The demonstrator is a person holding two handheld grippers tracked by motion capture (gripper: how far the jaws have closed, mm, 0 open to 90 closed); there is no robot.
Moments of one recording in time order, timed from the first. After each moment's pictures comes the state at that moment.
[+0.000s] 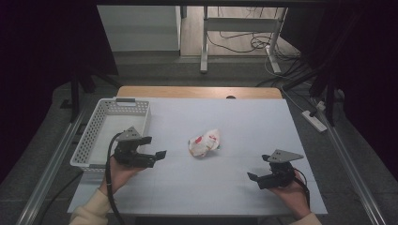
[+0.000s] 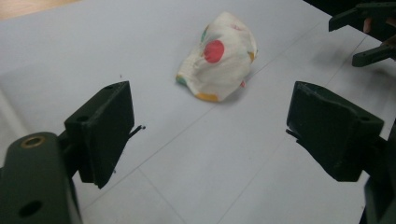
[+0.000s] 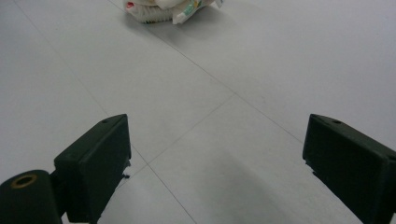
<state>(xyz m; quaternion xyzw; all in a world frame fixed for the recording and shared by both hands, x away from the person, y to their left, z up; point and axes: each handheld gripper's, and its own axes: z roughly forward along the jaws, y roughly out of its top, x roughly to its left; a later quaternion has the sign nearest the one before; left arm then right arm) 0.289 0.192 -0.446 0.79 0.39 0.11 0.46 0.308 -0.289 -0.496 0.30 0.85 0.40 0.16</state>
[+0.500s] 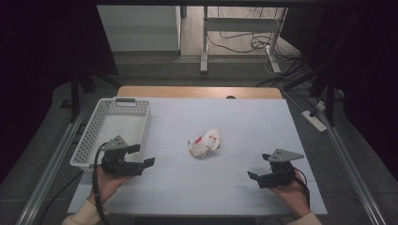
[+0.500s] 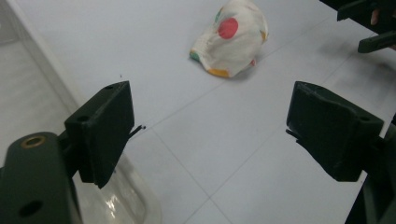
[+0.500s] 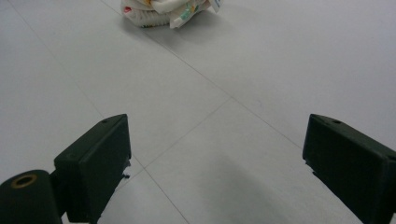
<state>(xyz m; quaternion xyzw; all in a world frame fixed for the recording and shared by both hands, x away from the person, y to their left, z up) 0.265 0.220 -0.462 0.78 0.42 0.10 0.46 0.310 -0.289 -0.496 0.30 0.85 0.41 0.16</state>
